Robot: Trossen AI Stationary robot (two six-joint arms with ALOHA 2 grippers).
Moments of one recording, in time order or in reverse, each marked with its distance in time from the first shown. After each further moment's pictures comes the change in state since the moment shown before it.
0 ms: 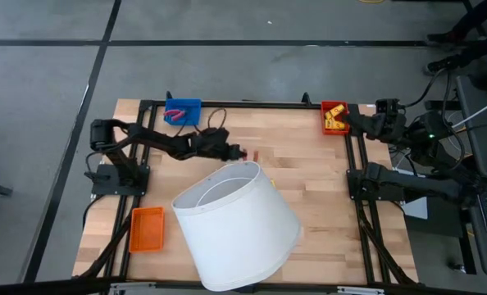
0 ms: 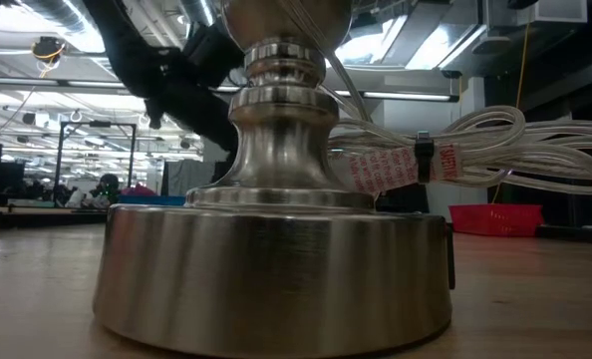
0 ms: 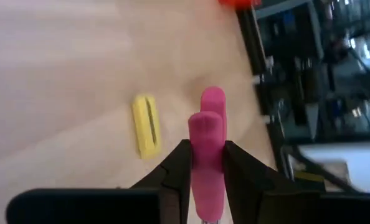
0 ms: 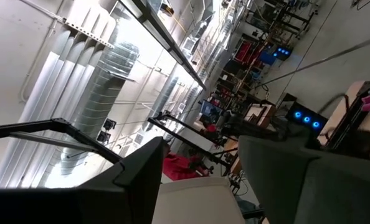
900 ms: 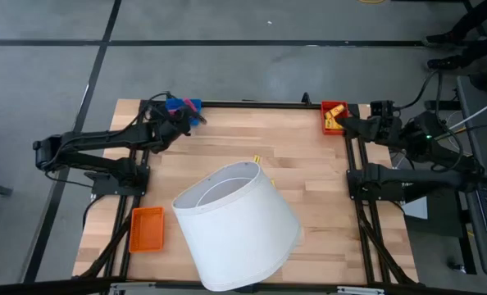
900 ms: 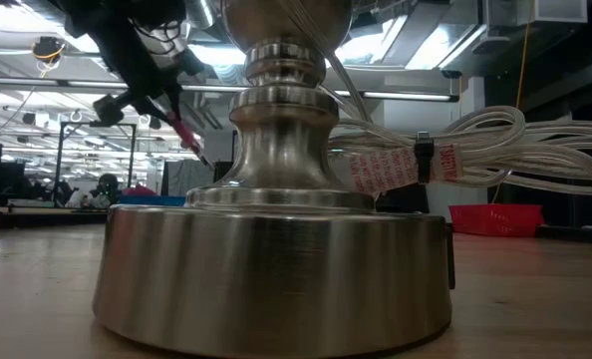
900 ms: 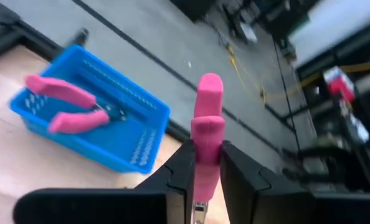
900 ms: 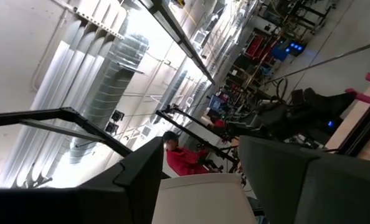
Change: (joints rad) left arm 0.072 -0.619 0.000 -0.903 -0.985 -0.324; right arm 0.194 0.064 0.000 0.088 0.139 -0.075
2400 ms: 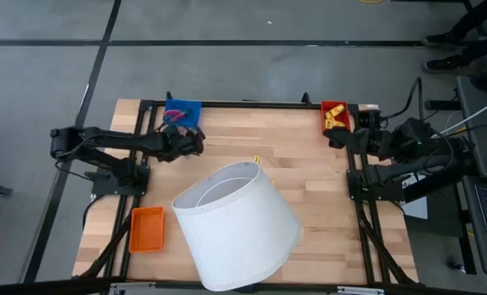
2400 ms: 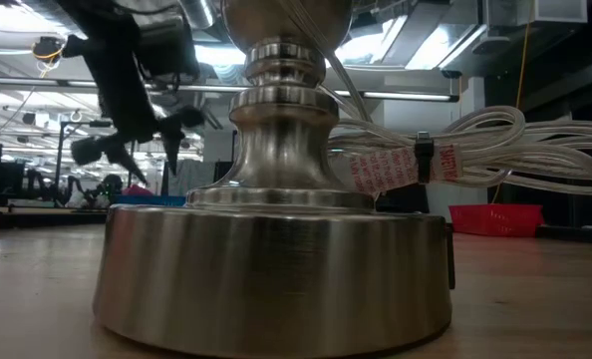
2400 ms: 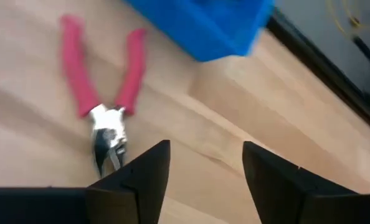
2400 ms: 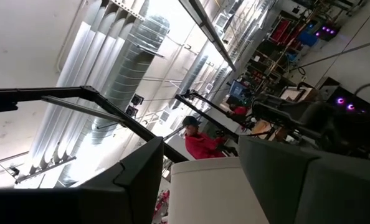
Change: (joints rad) left arm -0.108 0.225 -0.039 -0.179 0.286 -0.384; right arm 0.334 0.164 0.000 0.224 0.211 -0.112
